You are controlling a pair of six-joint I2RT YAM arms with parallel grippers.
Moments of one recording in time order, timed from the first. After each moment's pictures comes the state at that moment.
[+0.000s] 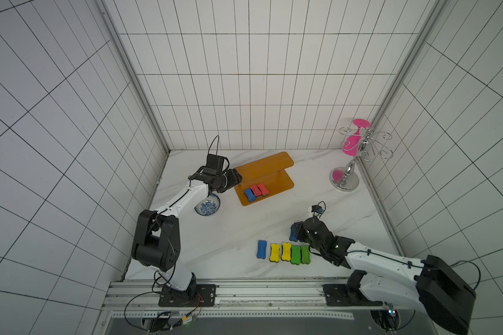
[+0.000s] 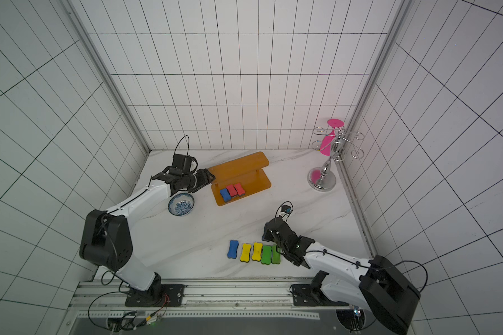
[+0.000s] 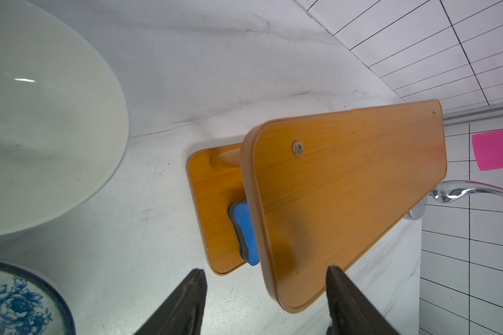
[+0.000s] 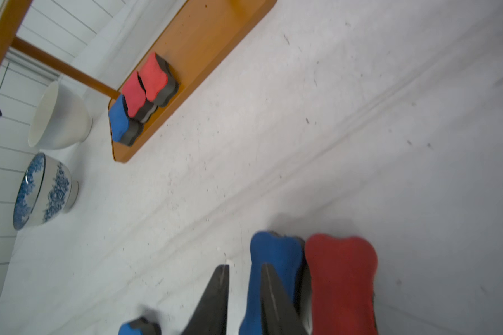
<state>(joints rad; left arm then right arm) -0.26 1.64 1.23 -0.42 0.27 -0.69 0.85 1.18 0.40 0.08 0.24 0.91</state>
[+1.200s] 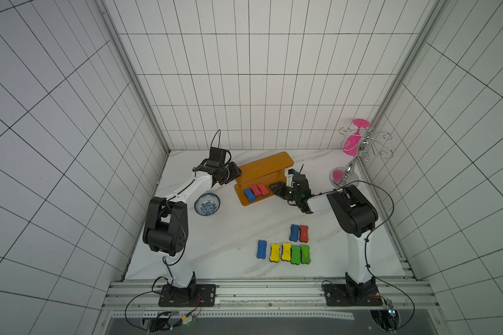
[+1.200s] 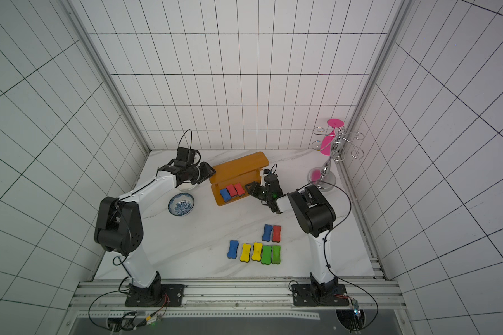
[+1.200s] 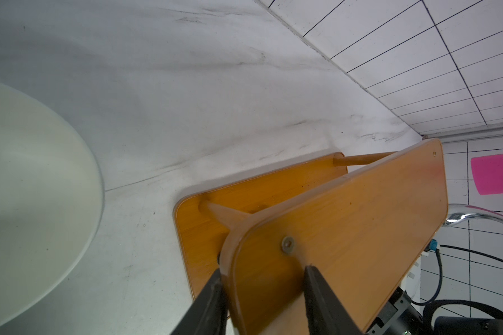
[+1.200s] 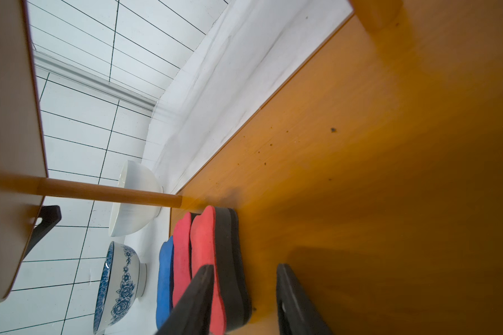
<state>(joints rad) -0.25 1.80 1.38 -0.40 0.27 -0.68 0.53 2.11 1.03 0.63 -0.39 0.83</state>
